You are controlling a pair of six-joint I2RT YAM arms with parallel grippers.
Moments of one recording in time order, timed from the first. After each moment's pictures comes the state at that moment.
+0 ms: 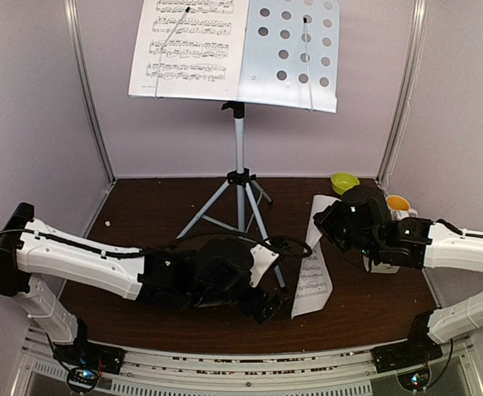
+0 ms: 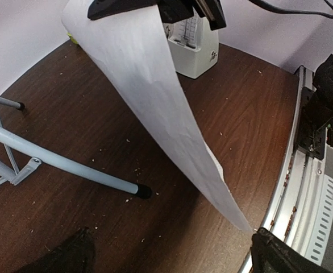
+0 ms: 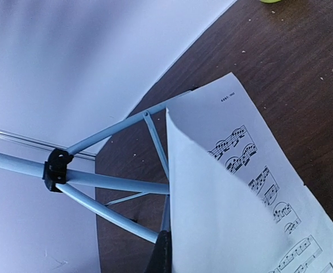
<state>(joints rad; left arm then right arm) -1.38 1.62 1.10 -0.06 -0.28 -0.22 0.90 1.14 0.81 -0.17 0.48 1.29</state>
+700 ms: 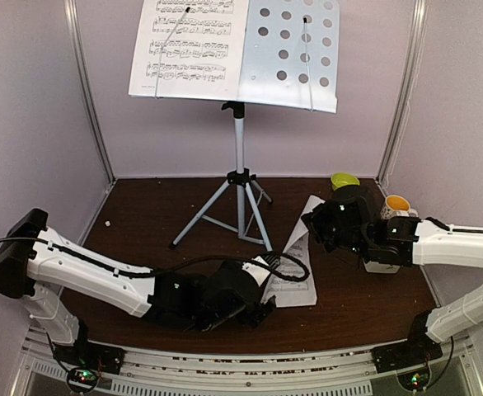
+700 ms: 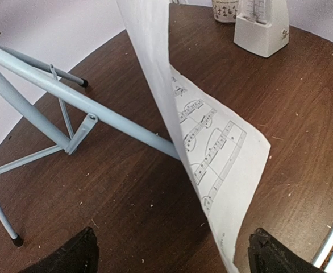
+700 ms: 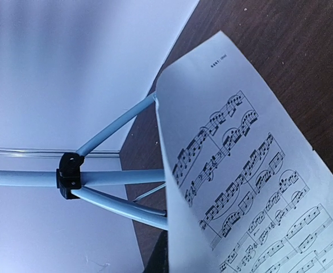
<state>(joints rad) -1.45 1.67 1.03 -0.04 -0.64 -0.22 0.91 1.24 0.85 -0.09 0.41 1.50</state>
